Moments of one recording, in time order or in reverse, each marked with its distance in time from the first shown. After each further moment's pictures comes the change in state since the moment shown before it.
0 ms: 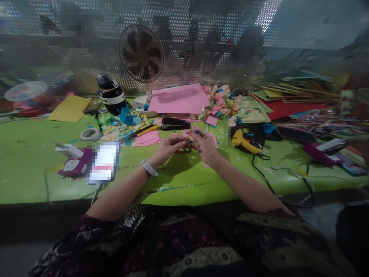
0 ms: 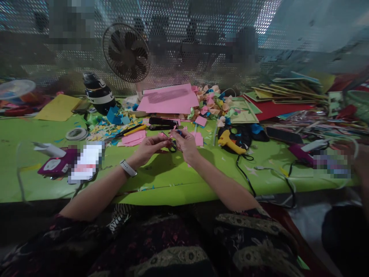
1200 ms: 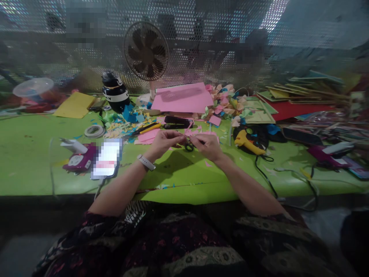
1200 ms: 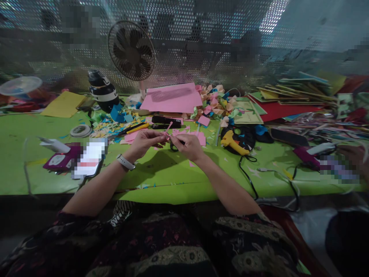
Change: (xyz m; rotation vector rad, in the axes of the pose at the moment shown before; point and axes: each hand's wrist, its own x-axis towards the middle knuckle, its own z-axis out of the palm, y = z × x) left_hand -0.003 0.024 -0.012 0.141 0.091 0.082; right_hand -0.003 -0.016 -0.016 -0.899 -0.240 -0.496
